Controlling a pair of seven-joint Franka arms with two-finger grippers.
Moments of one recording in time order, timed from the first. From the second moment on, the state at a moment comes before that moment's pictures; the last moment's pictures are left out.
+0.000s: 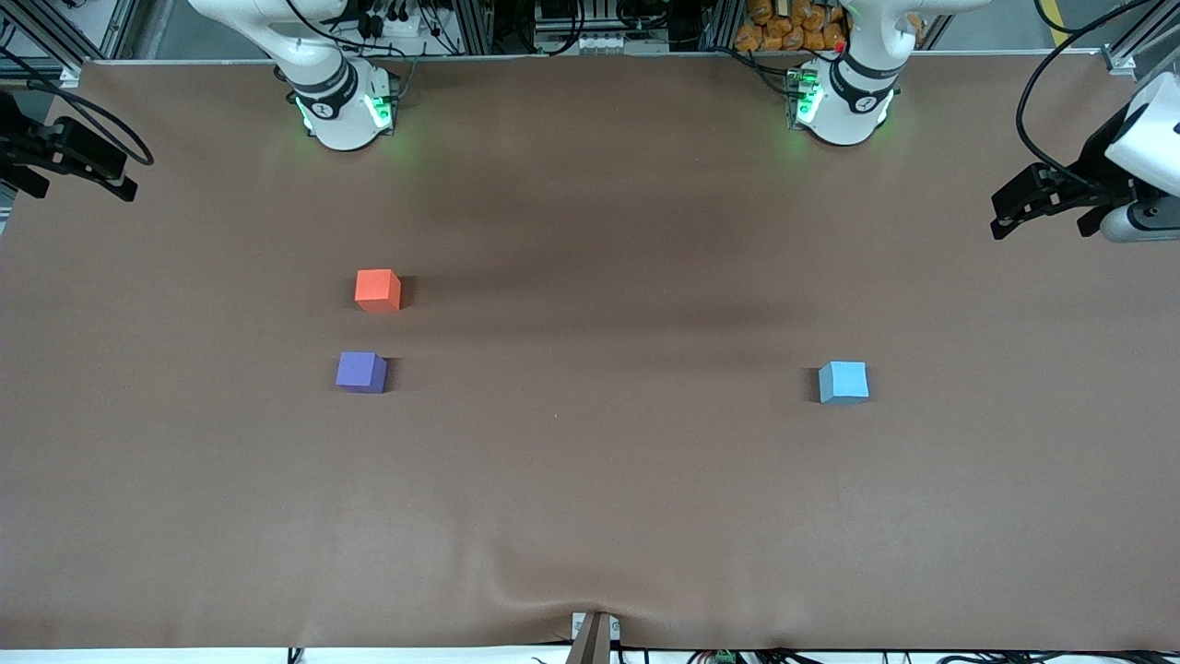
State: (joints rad) left arm -0.05 -0.06 -0.04 -1.61 0.02 1.58 -0.12; right arm -0.01 -0.04 0.03 -1.43 0.01 1.37 0.08
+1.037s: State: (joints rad) left arm -0.04 -0.05 -0.04 -1.61 0.02 1.60 -0.11; right arm -0.01 -0.04 0.03 -1.43 0.01 1.37 0.08
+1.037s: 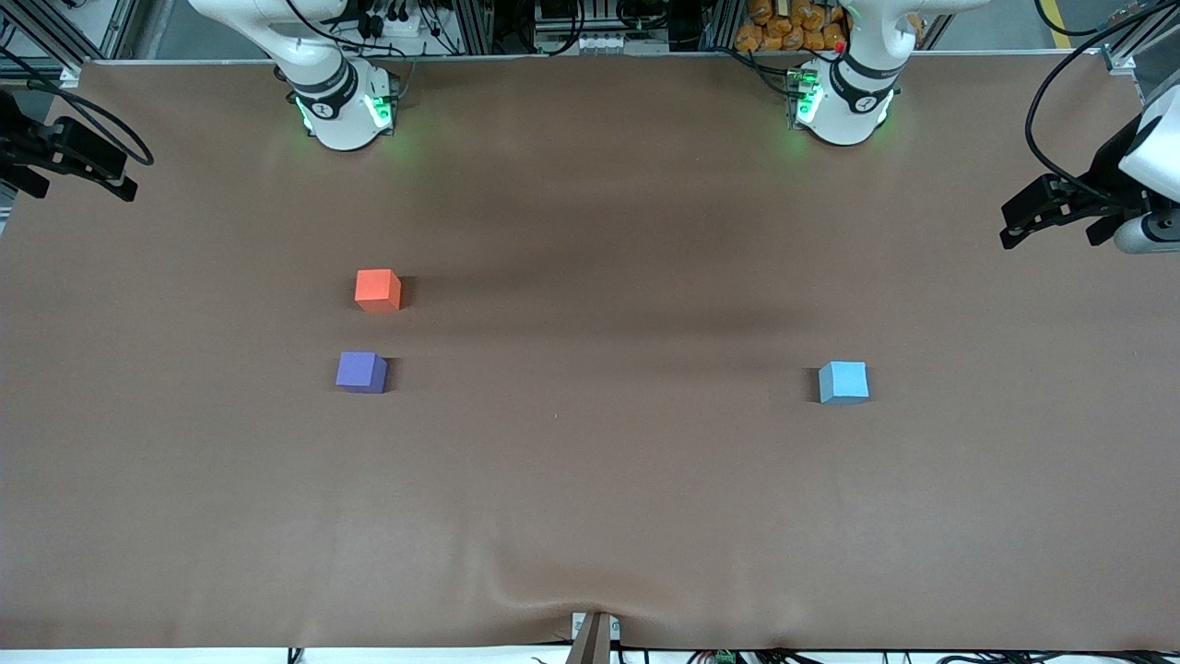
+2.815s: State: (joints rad) left arm -0.05 0.10 -0.05 -1.94 0.02 2.08 -0.10; right arm -0.01 -0.04 0.01 -1.43 0.03 1.37 0.08
